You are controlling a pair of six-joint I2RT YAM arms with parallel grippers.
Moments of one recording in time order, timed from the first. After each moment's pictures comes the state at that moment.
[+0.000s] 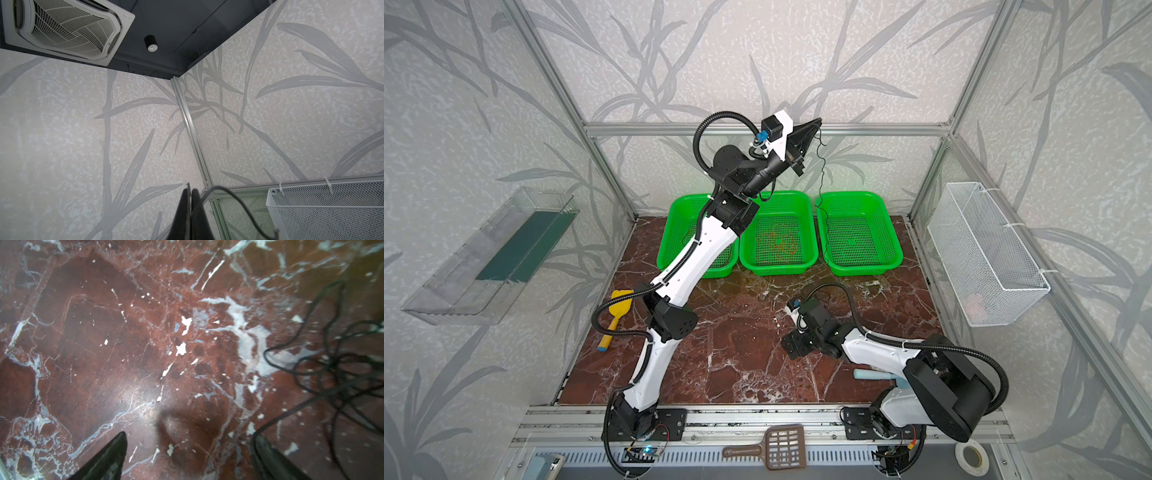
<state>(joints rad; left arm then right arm) -0.68 2.31 2.68 0.27 0.37 0.16 0.76 1.40 0.52 -0.08 -0.14 0.21</state>
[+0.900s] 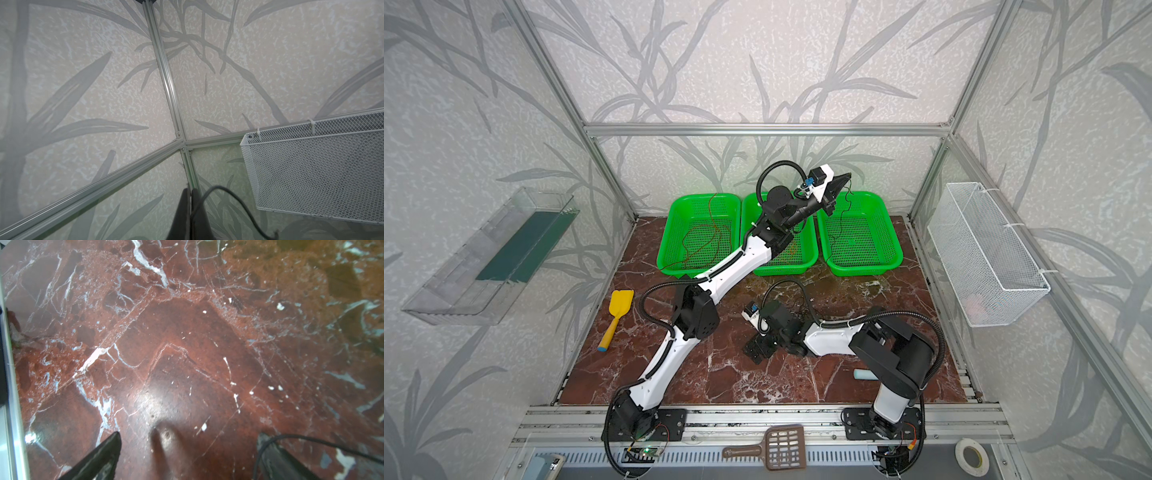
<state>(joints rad) -0.73 2.51 2.49 0.47 0.35 0.13 0.93 1.69 0.71 0.15 -0.21 0.19</state>
